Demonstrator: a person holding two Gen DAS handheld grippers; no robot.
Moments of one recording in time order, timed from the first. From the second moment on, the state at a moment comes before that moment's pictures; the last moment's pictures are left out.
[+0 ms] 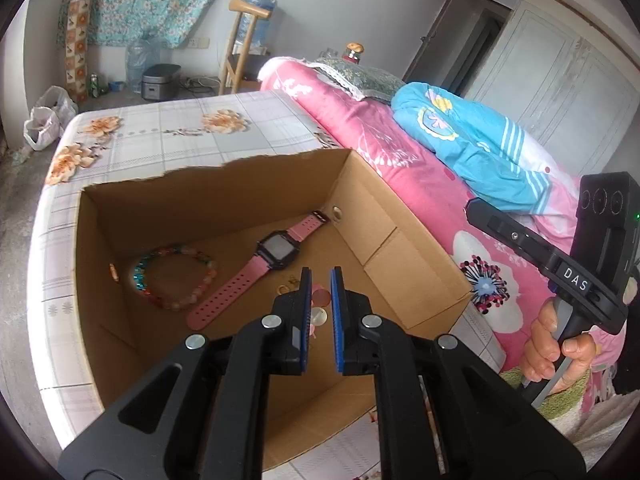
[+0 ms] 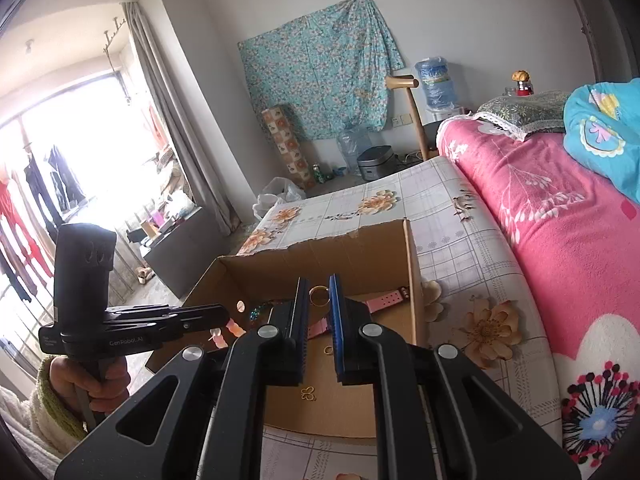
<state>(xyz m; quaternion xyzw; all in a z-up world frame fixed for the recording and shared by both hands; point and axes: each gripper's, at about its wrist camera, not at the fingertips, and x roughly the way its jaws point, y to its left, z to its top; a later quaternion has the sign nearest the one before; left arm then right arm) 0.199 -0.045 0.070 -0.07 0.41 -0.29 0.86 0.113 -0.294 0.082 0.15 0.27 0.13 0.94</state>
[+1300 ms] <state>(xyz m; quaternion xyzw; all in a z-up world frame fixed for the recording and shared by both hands) 0.135 0.063 0.094 -0.09 0.34 -0.14 0.93 0.243 -0.175 0.009 0.03 0.60 0.22 0.77</state>
